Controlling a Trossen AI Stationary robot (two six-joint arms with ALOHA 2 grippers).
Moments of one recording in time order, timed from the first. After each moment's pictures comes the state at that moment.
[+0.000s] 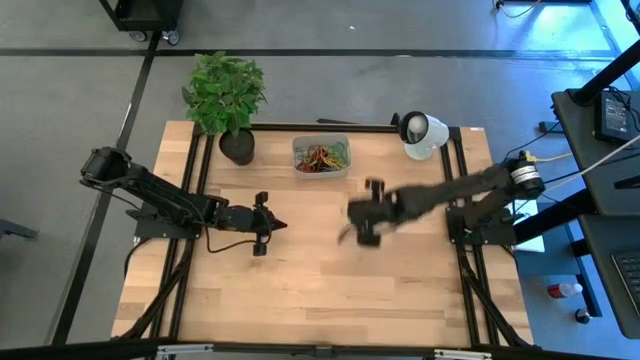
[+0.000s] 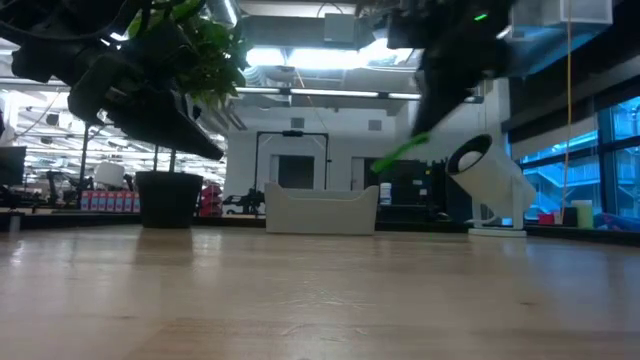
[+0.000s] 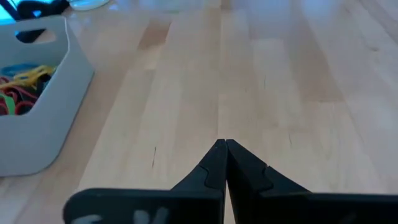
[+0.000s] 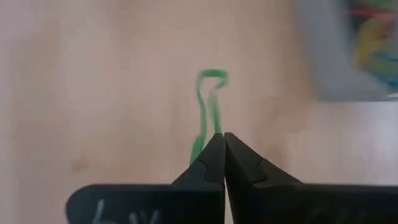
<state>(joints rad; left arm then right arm) -0.24 1.21 0.37 0.29 -0.32 -0.08 0.18 1.59 1.18 -0.76 0.37 0.18</state>
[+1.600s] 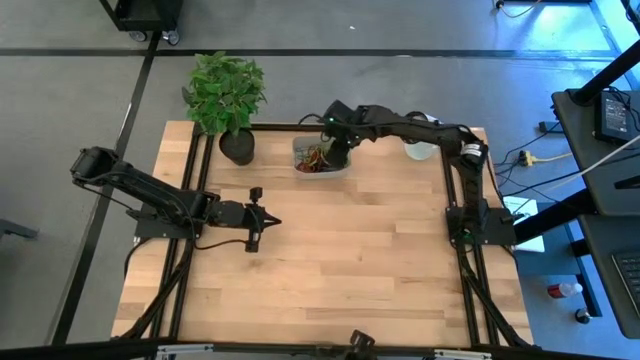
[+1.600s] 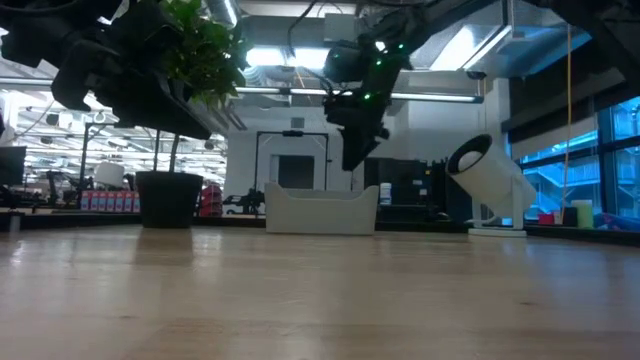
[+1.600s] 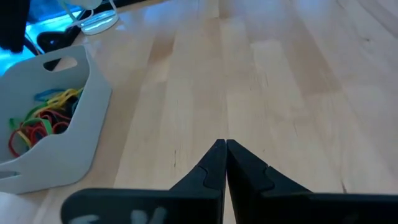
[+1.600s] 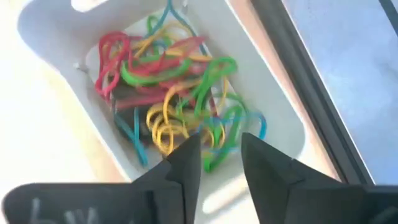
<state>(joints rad) -0.24 1.04 0.37 0.14 -0.33 0.04 -0.46 2.01 1.71 -0.82 0.10 -0.03</state>
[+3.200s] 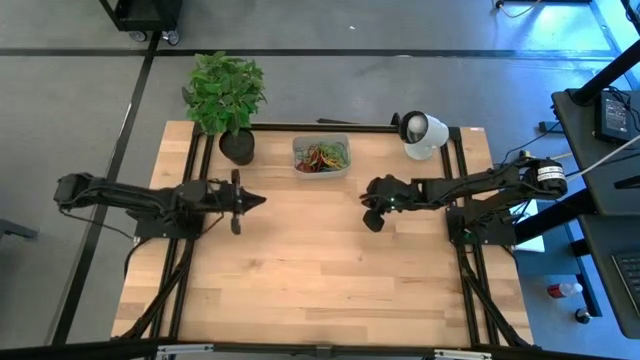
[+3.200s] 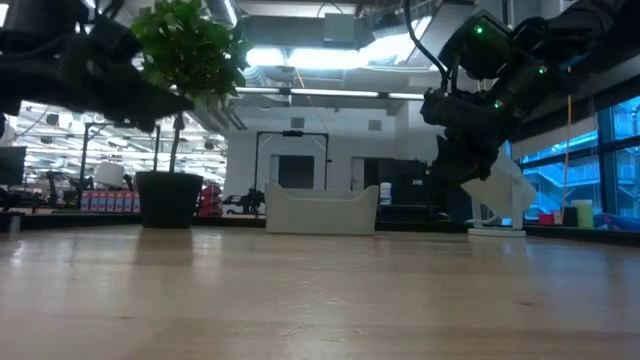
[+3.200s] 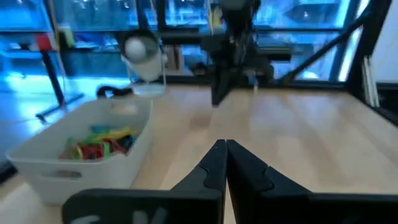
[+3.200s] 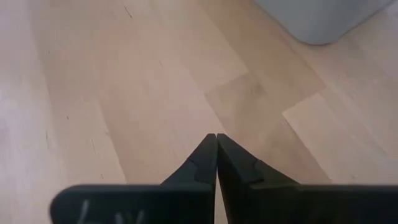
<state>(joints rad) 0.03 0.54 0.01 0.46 -0.13 -0.03 -0.08 1.37 0.57 -0.01 0.15 0.40</state>
